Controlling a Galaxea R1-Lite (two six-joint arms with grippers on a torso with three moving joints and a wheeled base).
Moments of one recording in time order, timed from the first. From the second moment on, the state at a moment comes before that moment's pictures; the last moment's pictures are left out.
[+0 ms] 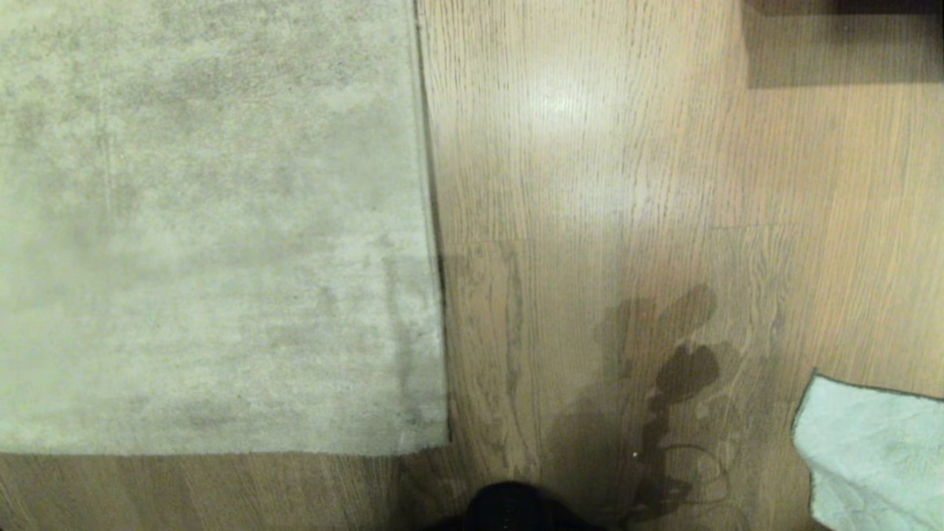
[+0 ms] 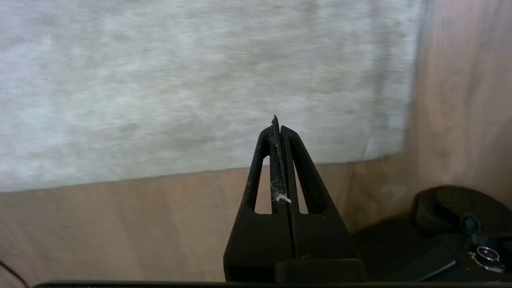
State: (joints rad) left arm 0.00 0.00 0.00 0.00 -0.01 0.07; right arm 0.01 0.00 0.00 -0.02 0.02 -0.09
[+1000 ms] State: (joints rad) left arm 0.00 0.00 0.00 0.00 -0.01 0.06; right arm 0.01 0.00 0.00 -0.02 0.02 -0.09
